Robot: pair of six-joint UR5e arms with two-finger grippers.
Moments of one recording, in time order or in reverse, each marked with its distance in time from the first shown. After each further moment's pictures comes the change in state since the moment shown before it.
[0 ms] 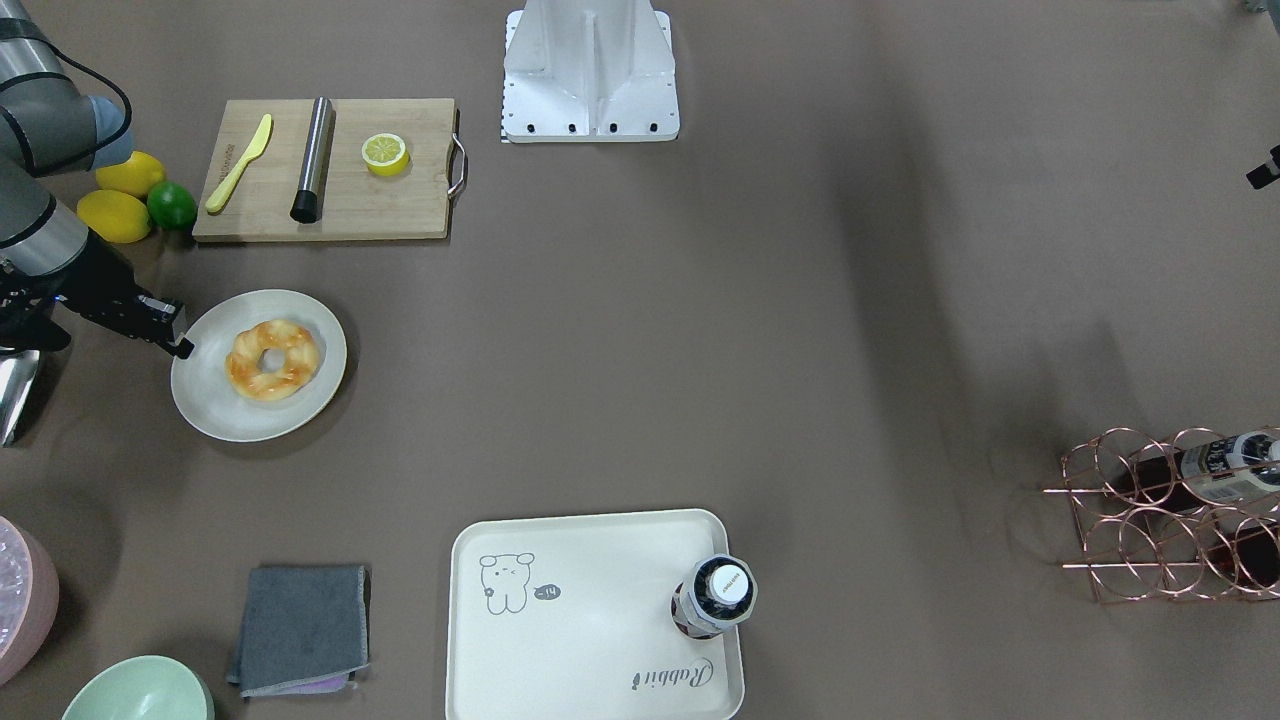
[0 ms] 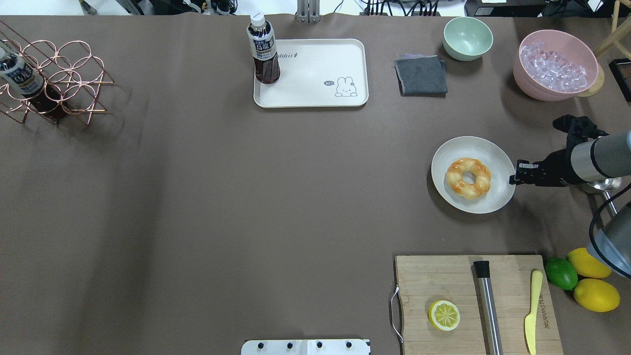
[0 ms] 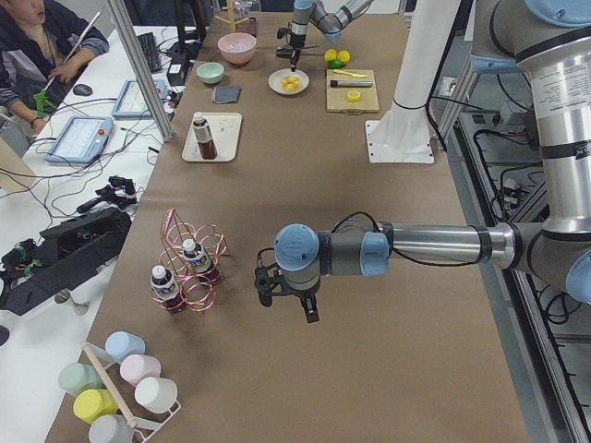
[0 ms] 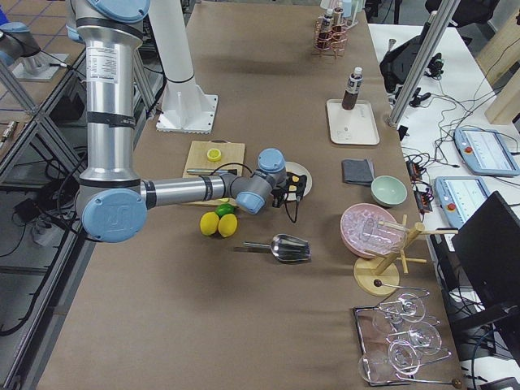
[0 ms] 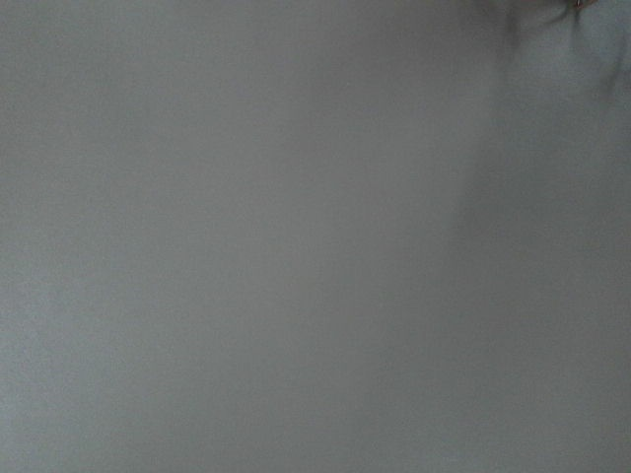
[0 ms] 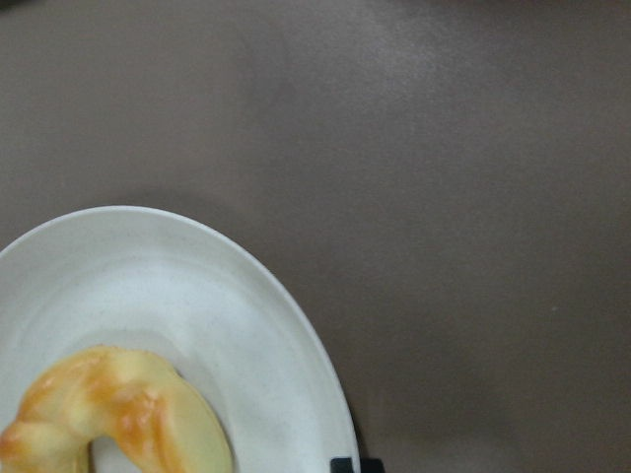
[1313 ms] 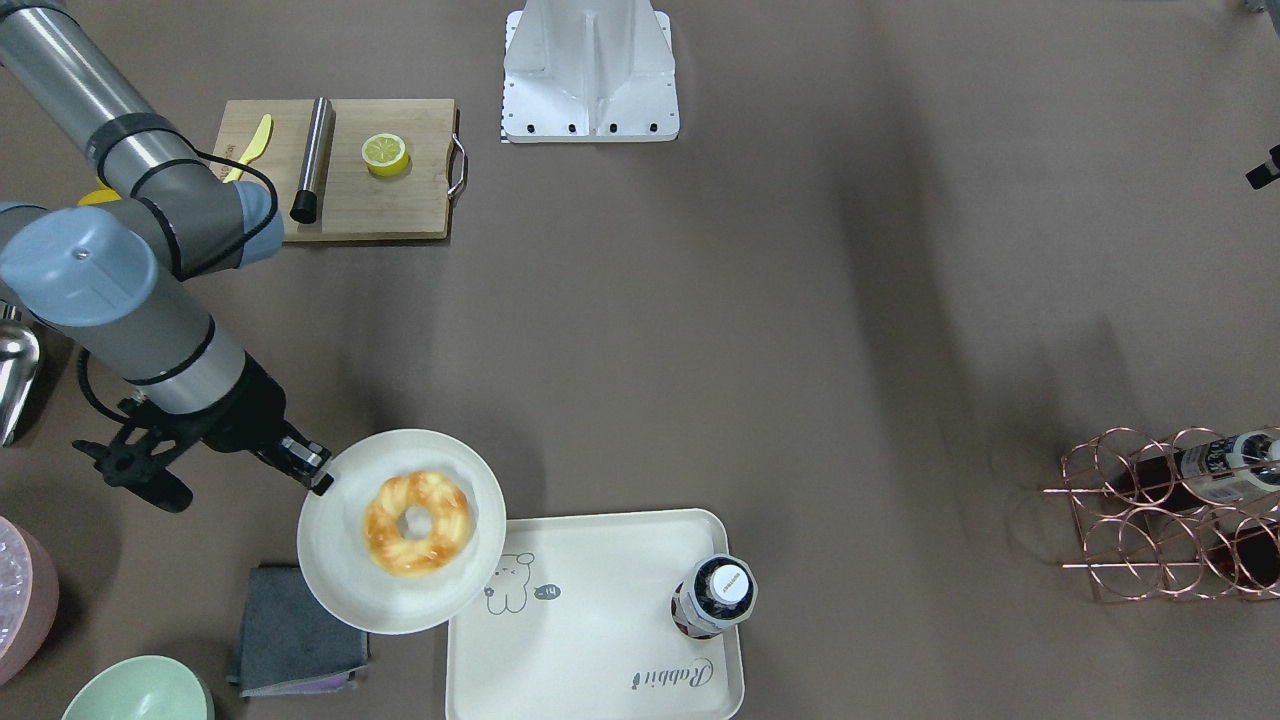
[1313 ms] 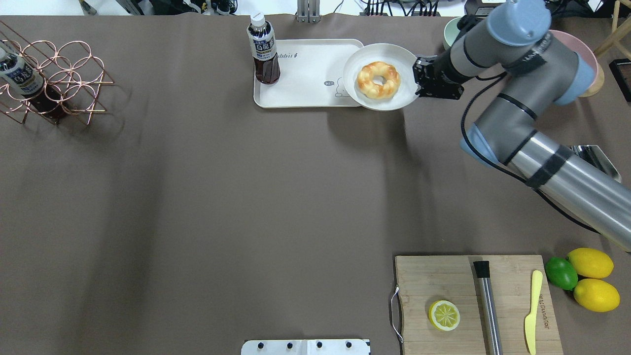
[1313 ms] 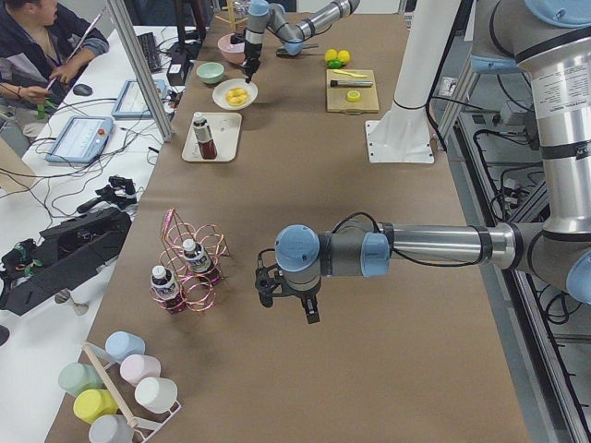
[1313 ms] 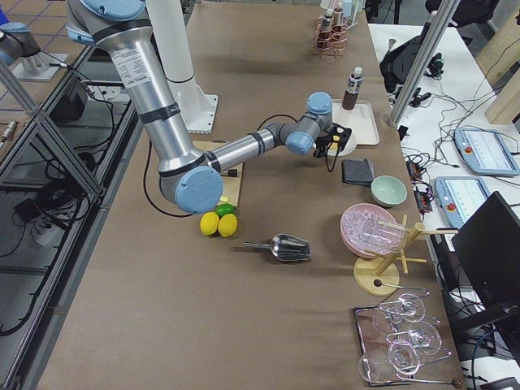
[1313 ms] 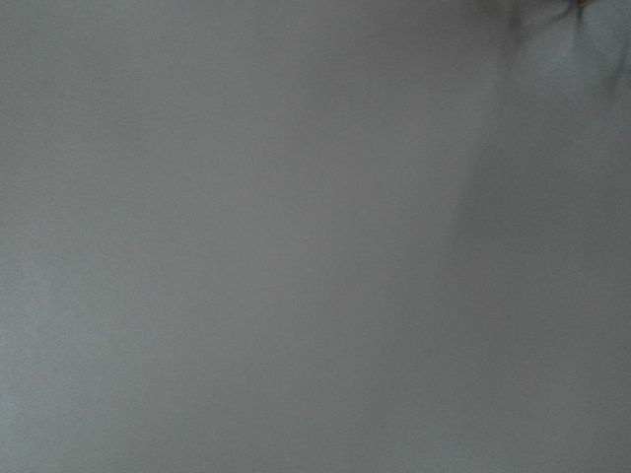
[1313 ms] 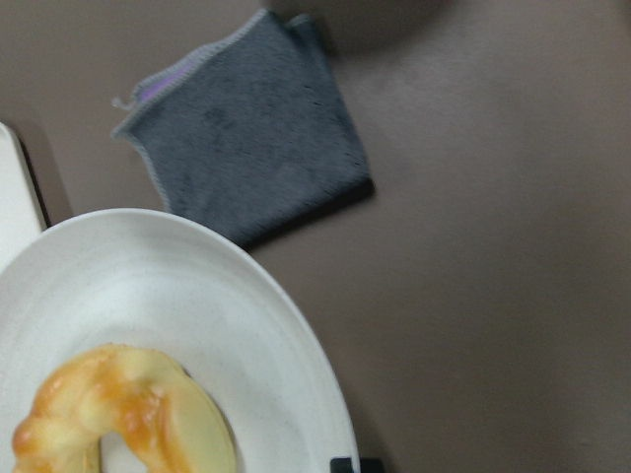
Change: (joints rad) left arm 0.001 0.003 0.000 0.000 0.001 0.000; right arm 0.044 0.596 -0.228 -0.353 -0.046 0.275
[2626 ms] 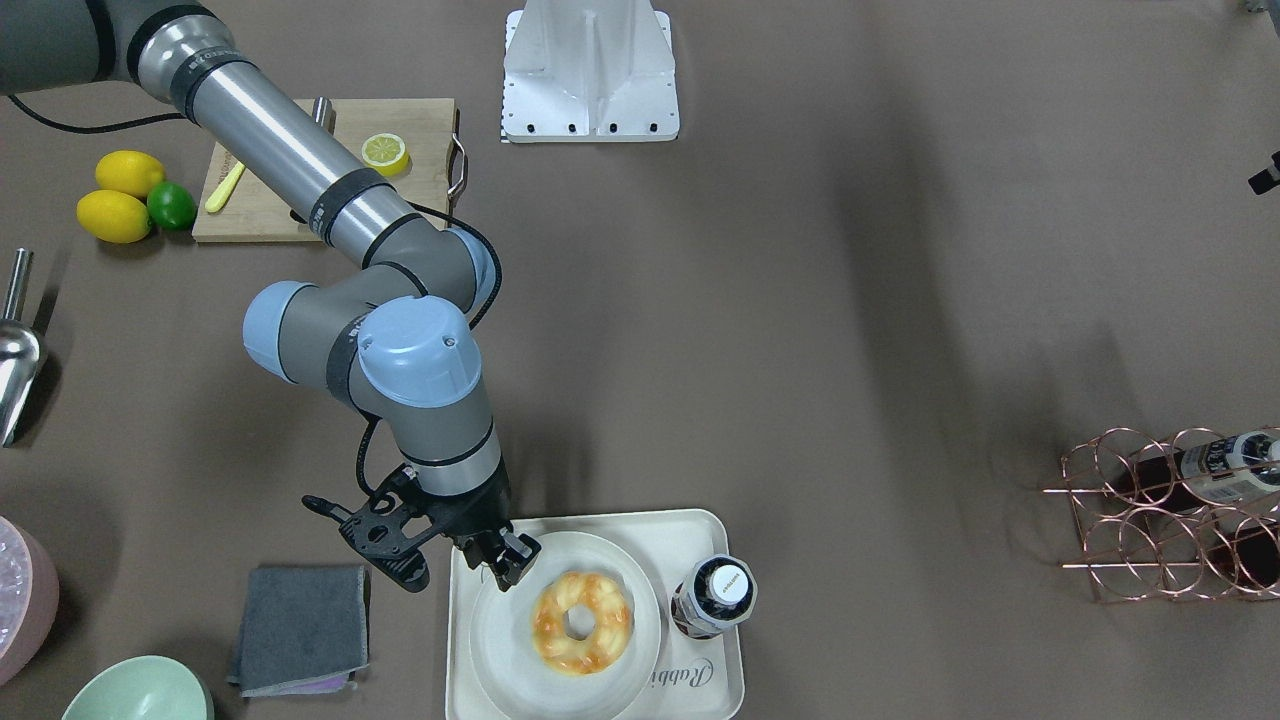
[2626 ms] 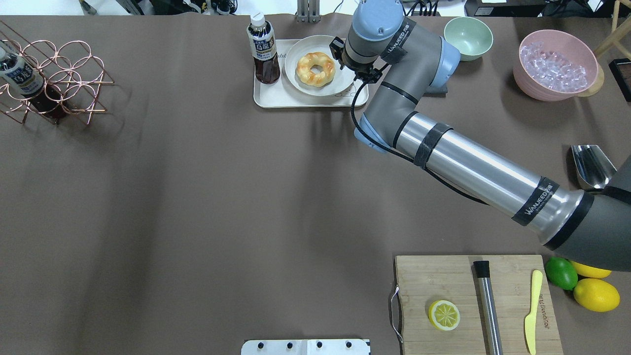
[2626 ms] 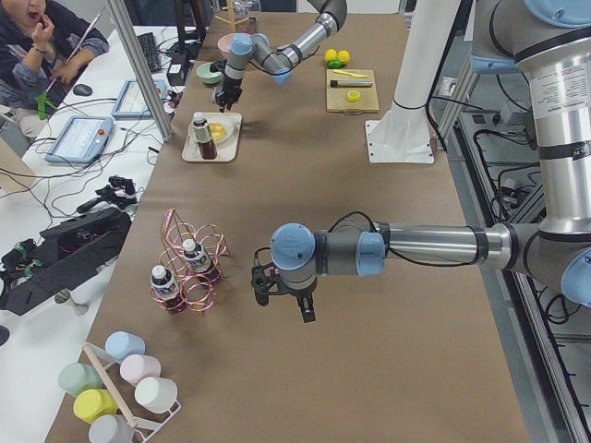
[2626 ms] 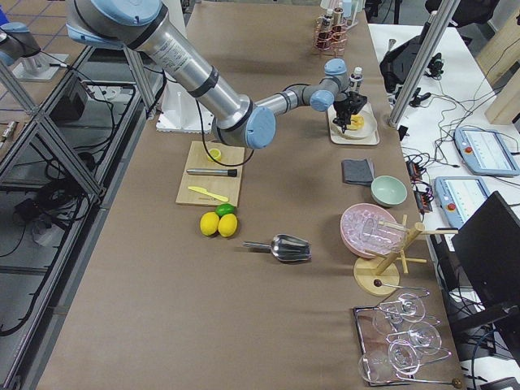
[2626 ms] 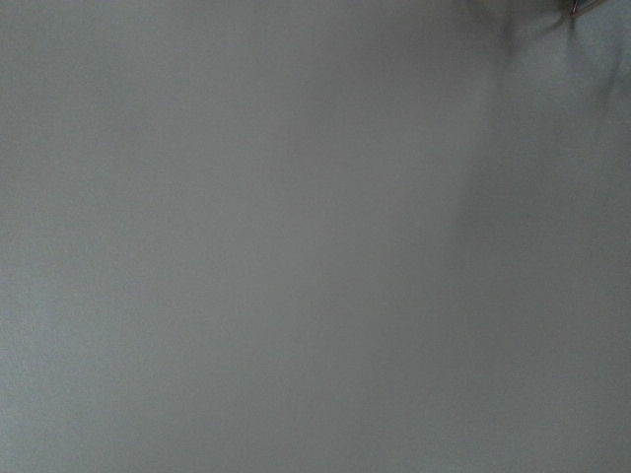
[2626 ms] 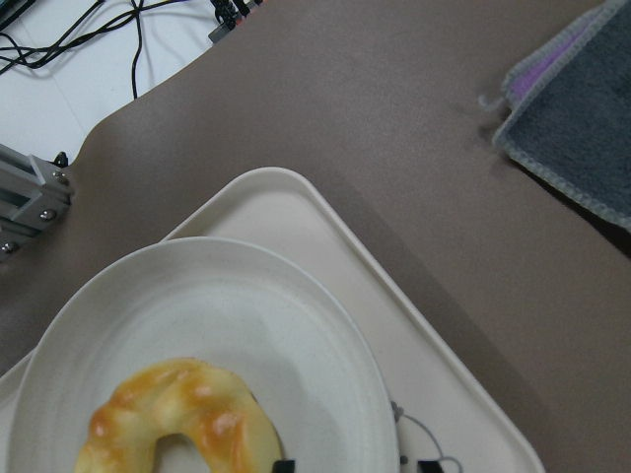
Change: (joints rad) left arm 0.000 -0.019 0.009 0.000 0.002 0.000; right arm -0.130 0.422 -0.437 -0.017 -0.280 0.169
